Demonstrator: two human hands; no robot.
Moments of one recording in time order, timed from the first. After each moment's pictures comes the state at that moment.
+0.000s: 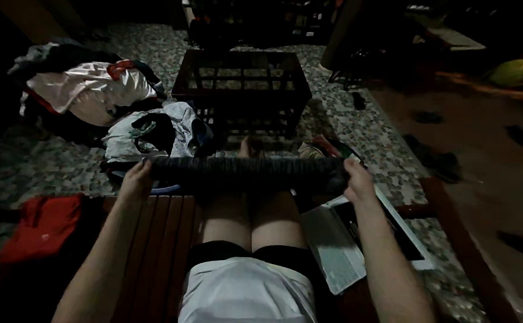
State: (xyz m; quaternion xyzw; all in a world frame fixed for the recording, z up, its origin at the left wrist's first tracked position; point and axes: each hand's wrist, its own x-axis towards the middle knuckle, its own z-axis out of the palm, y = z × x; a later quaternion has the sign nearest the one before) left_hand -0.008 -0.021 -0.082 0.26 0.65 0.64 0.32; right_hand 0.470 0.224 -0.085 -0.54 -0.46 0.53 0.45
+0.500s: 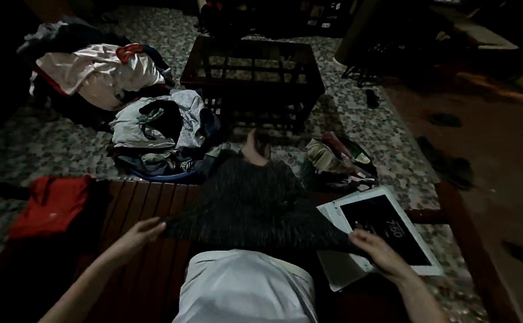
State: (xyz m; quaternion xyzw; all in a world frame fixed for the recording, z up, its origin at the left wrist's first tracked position) left_hand 0.015 -0.162 -0.158 0.26 0.75 0.36 0.50; right_hand 0.583 0.120 -0.143 -0.57 -0.60 0.55 0.11
